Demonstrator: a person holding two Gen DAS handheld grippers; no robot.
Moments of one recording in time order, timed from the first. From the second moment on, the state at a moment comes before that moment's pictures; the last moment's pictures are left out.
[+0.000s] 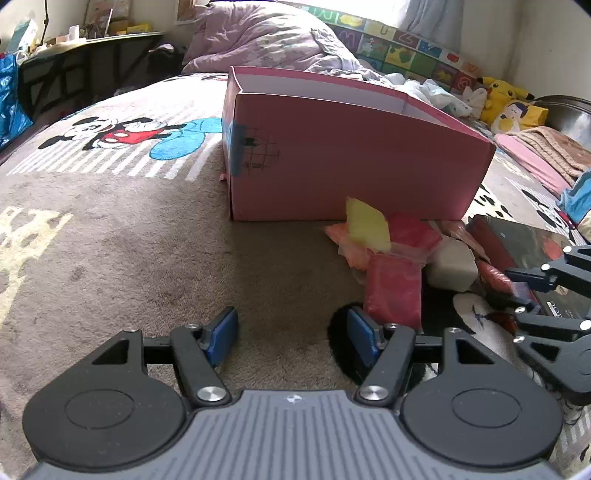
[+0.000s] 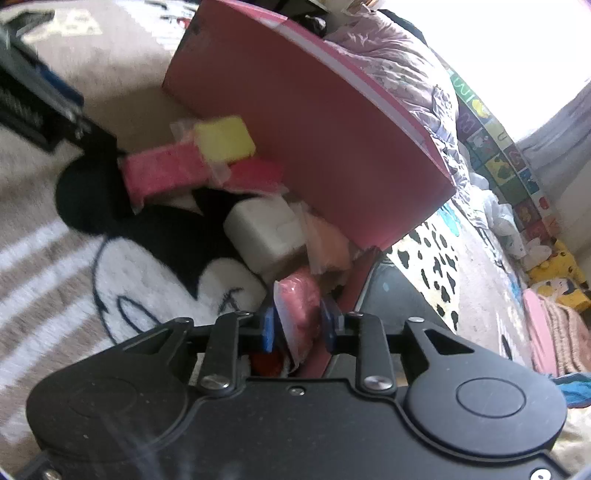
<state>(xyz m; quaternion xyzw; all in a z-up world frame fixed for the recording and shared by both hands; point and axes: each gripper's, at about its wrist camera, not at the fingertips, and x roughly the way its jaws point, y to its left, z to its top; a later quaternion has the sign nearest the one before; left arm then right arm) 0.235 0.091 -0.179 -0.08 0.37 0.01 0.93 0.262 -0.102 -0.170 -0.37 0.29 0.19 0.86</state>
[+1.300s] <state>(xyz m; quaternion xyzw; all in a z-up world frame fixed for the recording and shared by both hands) 0.225 0.090 -0.177 -0.03 0.33 0.02 0.94 0.324 -0.081 -0.042 -0.16 0.28 0.27 0.91</state>
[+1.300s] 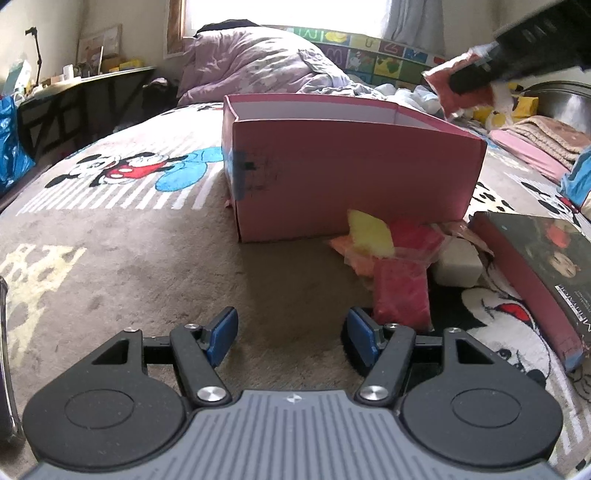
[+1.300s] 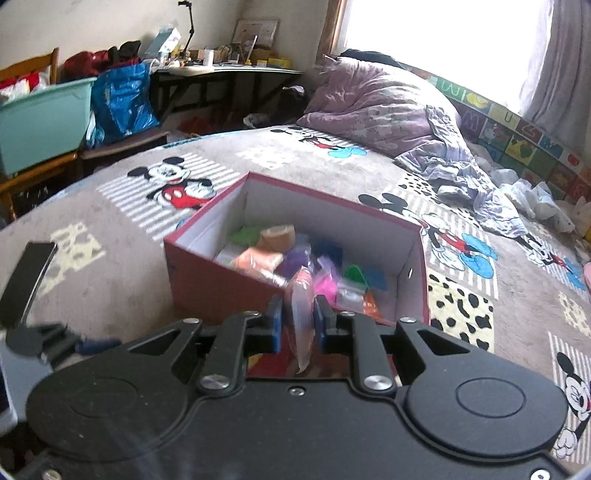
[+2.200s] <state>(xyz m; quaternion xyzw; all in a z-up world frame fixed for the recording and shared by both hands) 0.192 0.108 -0.089 -0.09 0.23 0.00 0.97 0.415 -0.042 -0.050 -0.21 0.32 0.26 0.89</state>
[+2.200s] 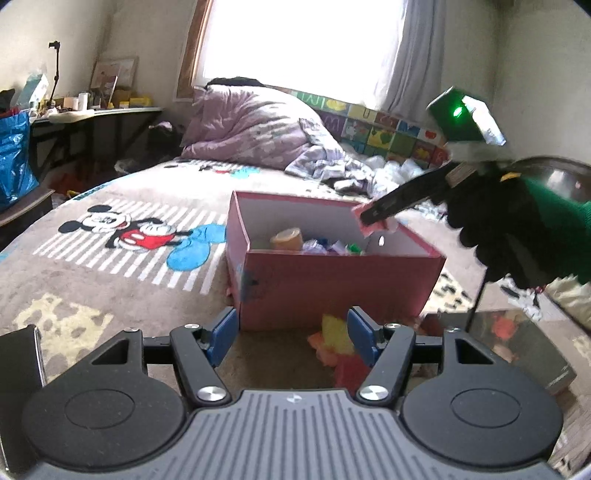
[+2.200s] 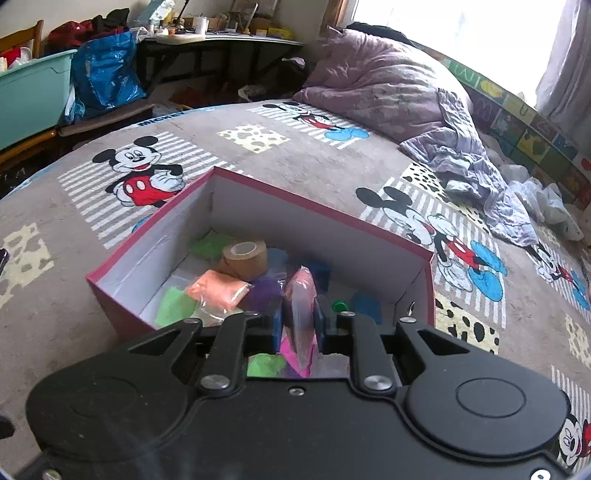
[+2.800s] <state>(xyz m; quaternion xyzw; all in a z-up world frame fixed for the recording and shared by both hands) 0.197 0.099 -0.096 -0.10 0.22 -0.02 0.97 0.451 -0.025 -0.062 -0.22 0.33 0.27 0.88</state>
